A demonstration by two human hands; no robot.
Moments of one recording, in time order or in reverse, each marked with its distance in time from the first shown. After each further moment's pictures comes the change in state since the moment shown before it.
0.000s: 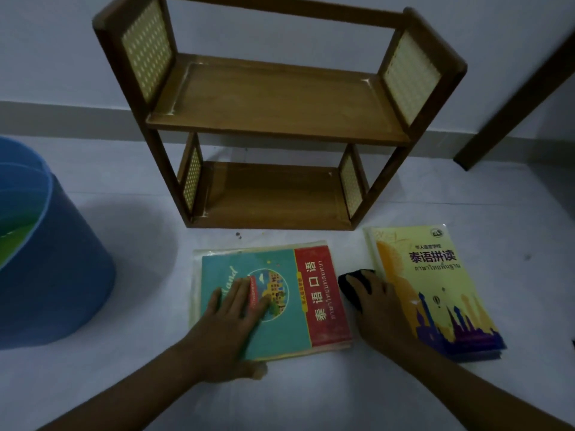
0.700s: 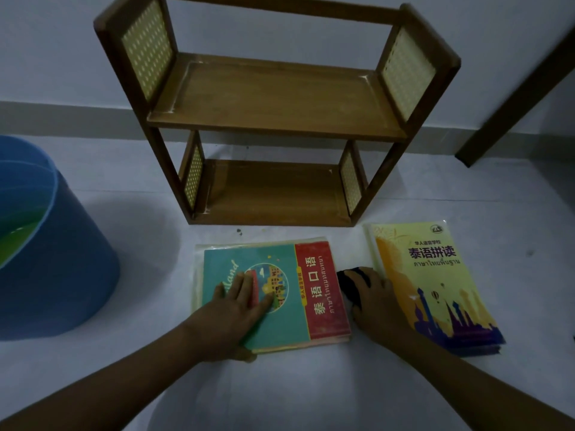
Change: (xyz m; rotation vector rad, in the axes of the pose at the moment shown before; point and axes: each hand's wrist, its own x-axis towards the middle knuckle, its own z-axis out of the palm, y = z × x) left_hand 0.013 0.003 -0.018 0.106 -0.208 0.074; right_hand 0.001 0.001 -0.002 0.088 -0.072 0.047
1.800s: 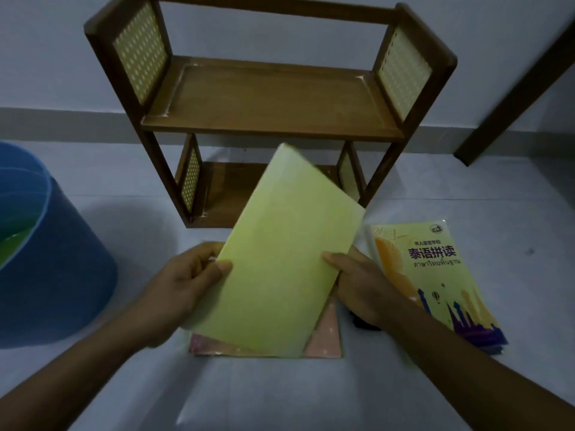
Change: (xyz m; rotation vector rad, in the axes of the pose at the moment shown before) left_hand -0.071 -0.010 -0.097 -1.430 0.471 -0.290; right_hand 0.028 -0.076 -0.067 1.663 -0.315 0.312
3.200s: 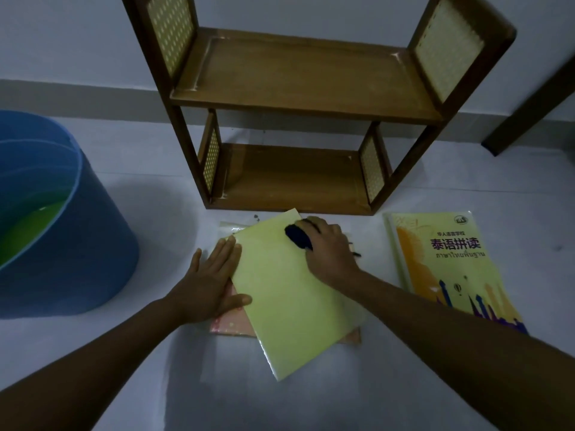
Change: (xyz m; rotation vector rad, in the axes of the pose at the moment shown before) left_hand 0.057 -0.156 -0.016 1.087 -0.164 0.160; right_hand 0.069 0.053 0.034 -1.591 0.143 -0.511
